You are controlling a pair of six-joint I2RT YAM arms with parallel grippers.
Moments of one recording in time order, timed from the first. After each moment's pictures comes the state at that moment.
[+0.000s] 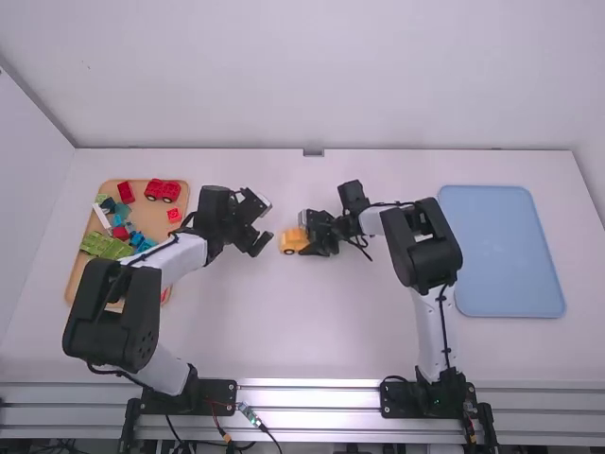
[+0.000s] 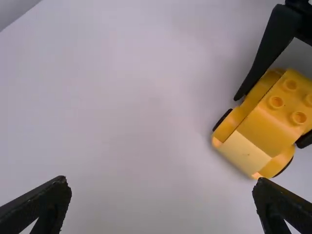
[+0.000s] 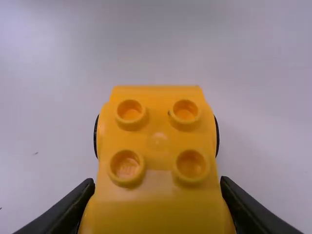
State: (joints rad) left arm -0.12 1.64 0.82 0.01 0.30 0.51; right arm 0.35 2.31 1.32 -0.15 -0.94 -1.10
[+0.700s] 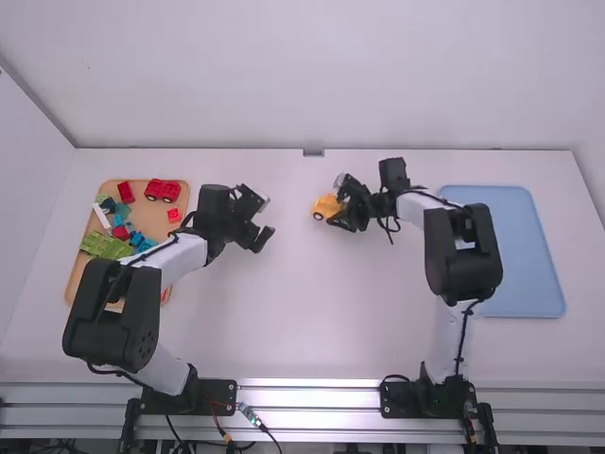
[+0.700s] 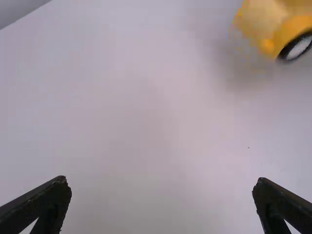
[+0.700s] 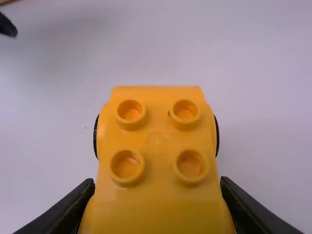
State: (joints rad) left arm -0.12 1.64 0.82 0.05 0.30 0.40; right arm 0.15 2.10 1.32 -0.28 -0.85 -0.80
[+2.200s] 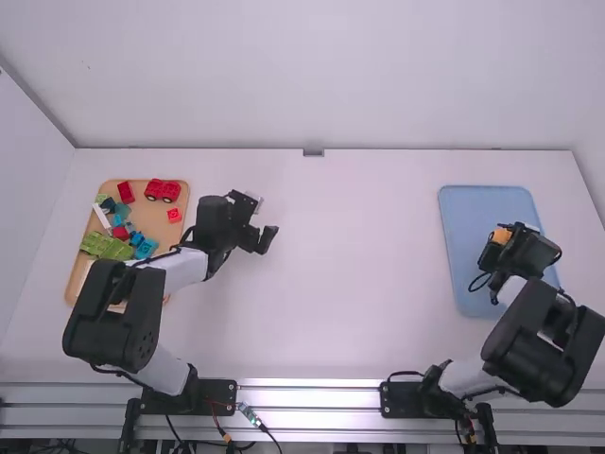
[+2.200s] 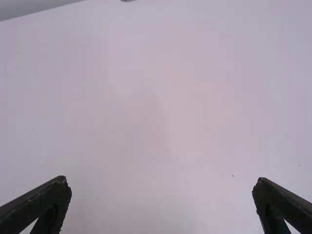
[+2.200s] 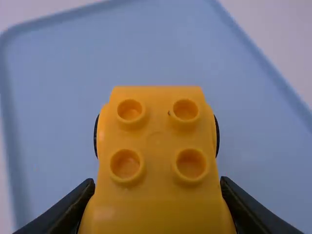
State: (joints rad) left arm -0.13 1.64 0.68 0.29 0.33 0.17; right arm -0.62 1.66 0.60 0.31 -0.17 -0.17
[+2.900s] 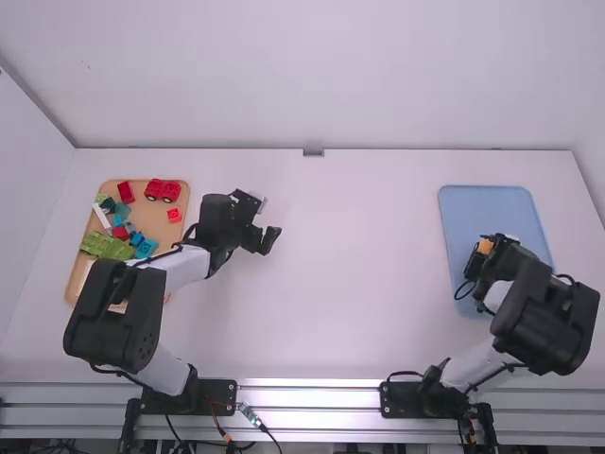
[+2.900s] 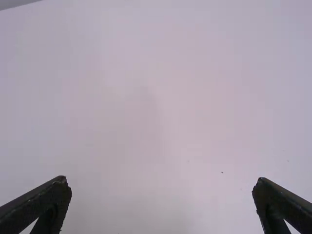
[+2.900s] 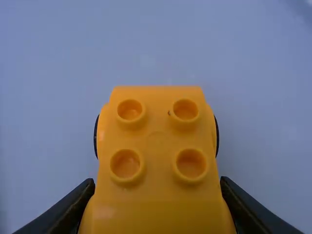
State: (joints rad) left arm -0.15 1.64 0.71 0.25 0.34 0.17; right arm -0.58 1.77 0.50 0.52 -0.13 -0.19
